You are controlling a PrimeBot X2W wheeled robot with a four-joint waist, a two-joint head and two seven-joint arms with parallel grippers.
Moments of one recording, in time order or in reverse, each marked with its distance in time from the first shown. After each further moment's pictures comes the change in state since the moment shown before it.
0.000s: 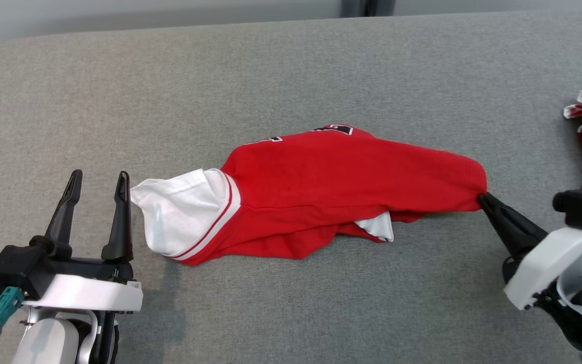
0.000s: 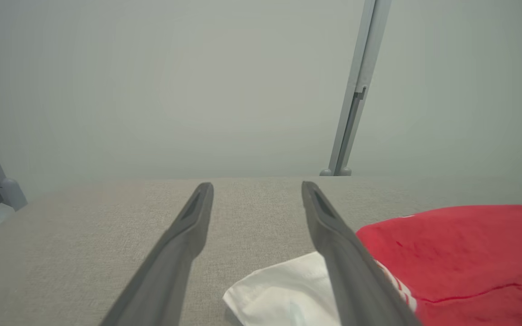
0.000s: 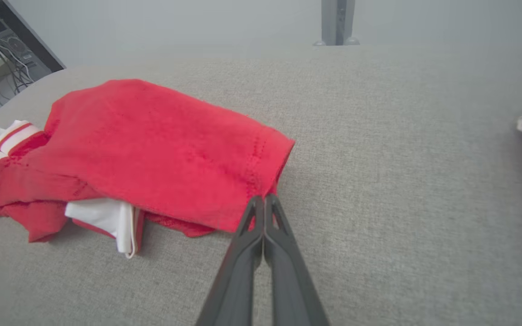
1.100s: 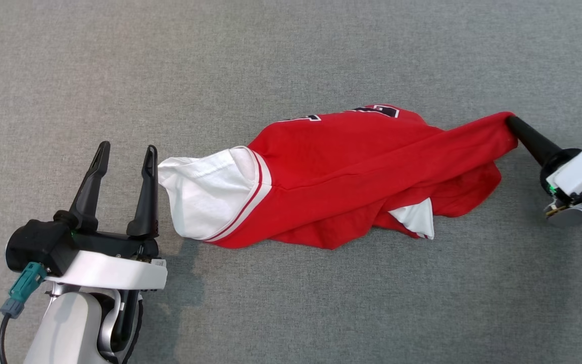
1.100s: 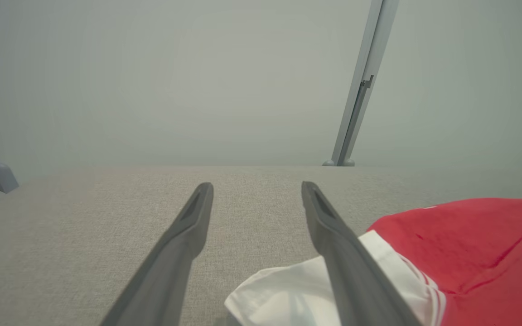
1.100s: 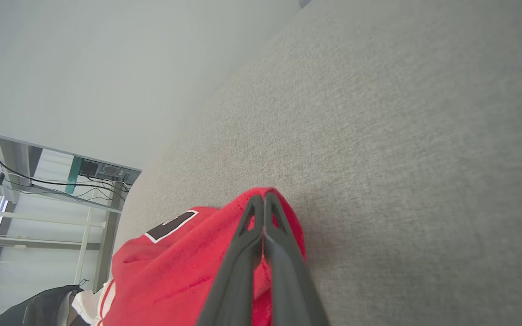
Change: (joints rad) left arm -0.090 -0.049 -0.043 0.023 0.010 -0.031 -0.011; right arm -0.289 0.256 -0.458 0.201 0.309 0.000 0.459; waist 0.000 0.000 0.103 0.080
